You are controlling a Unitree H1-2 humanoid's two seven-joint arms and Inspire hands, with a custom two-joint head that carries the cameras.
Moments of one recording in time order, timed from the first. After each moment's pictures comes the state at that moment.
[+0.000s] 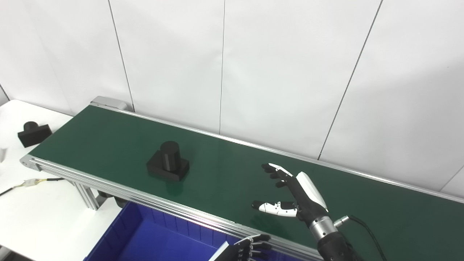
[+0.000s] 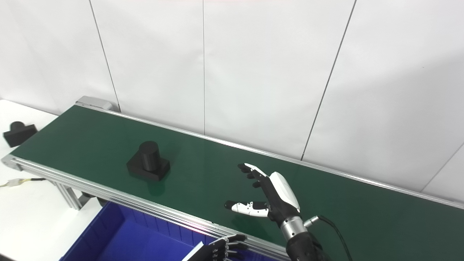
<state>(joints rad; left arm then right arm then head) 0.01 -0.02 -0.15 0.54 -0.01 -0.44 -0.26 -0.52 -0.04 0.39 0.44 -0.47 -0.14 0.08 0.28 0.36</state>
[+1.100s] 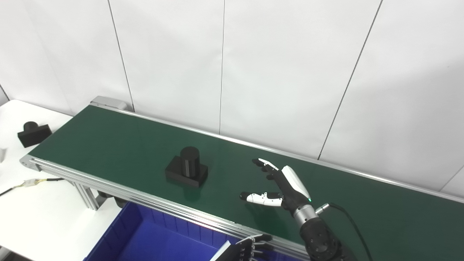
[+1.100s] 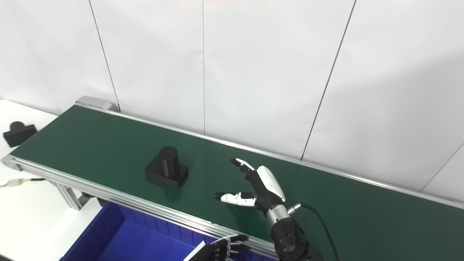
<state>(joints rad) -0.01 -0.02 -0.16 0.55 -0.01 -0.44 -0.25 -0.65 0.05 0.38 0.74 -0.46 -0.16 0.03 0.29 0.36</state>
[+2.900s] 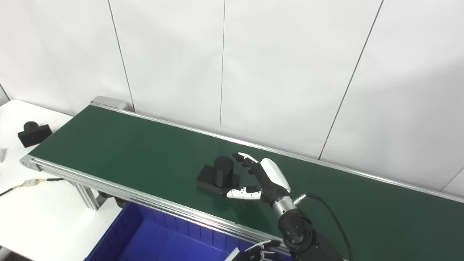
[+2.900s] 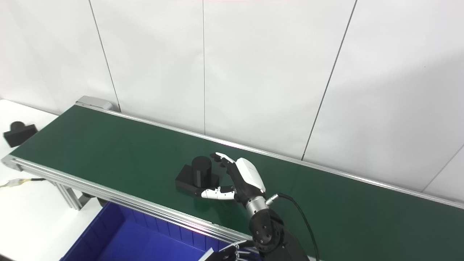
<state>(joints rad) 0.03 -0.05 -0.21 0.52 0.01 -0.44 -0.21 -0.73 0.12 0.45 0.86 -0.54 -0.22 -0.09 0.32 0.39</state>
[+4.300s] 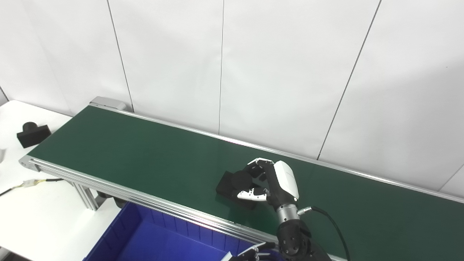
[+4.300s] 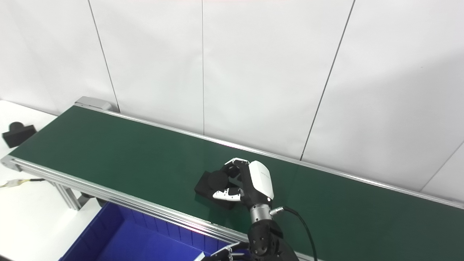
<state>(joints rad) 0.13 -0.02 -0.23 0.36 -0.03 -0.44 -0.24 -0.71 0.15 0.44 0.97 -0.55 -0.28 -0.39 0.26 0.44</state>
